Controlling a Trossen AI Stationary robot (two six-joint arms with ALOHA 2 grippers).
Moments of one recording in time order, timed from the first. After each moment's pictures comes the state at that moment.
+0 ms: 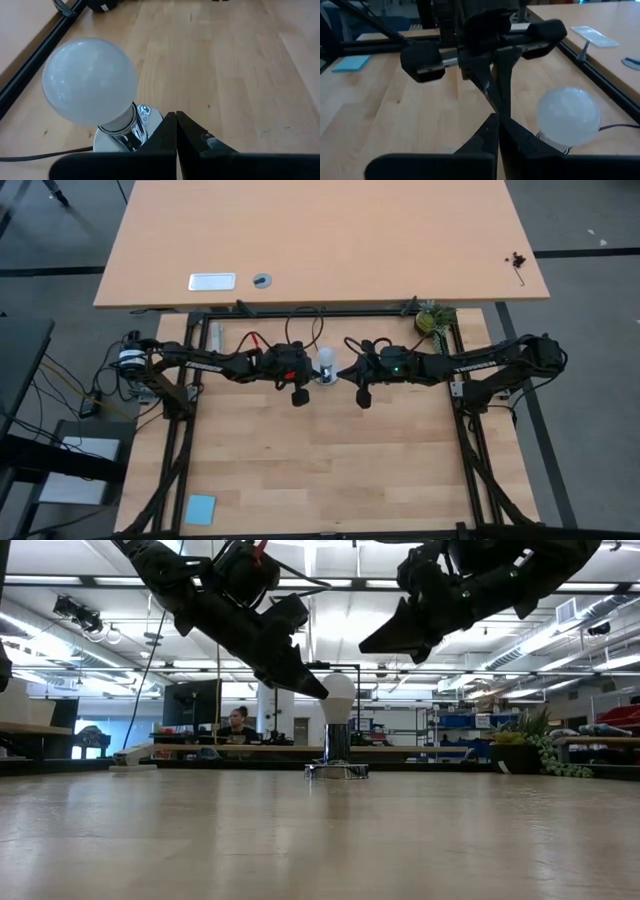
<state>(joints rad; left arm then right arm) 0.18 1.58 0.83 0.22 0.01 0.10 -0.11 1.35 0.67 0.33 0.03 0.03</state>
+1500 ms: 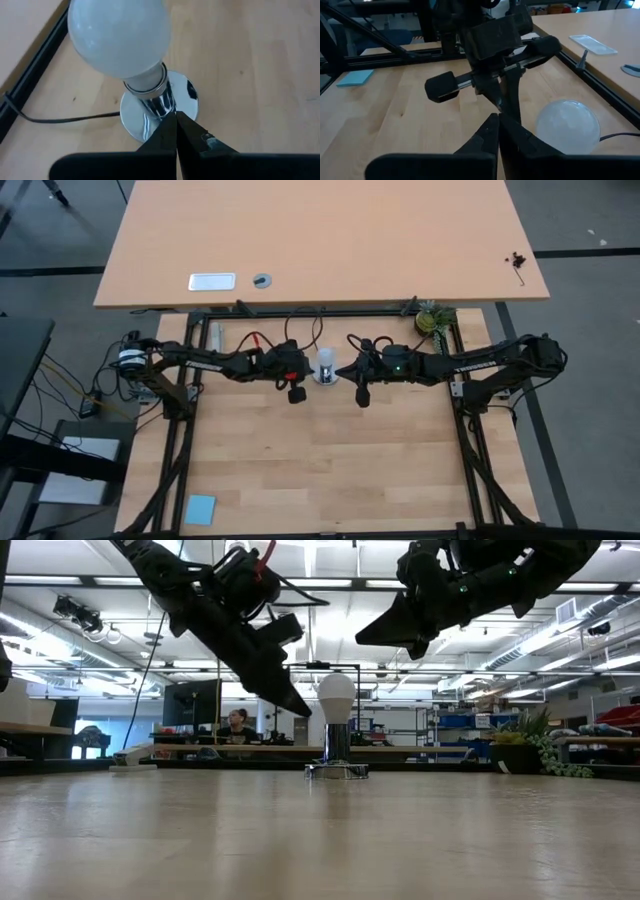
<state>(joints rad) 0.20 1.58 0.82 0.11 -0.10 0.15 -0.11 1.35 0.67 0.39 0.03 0.06</state>
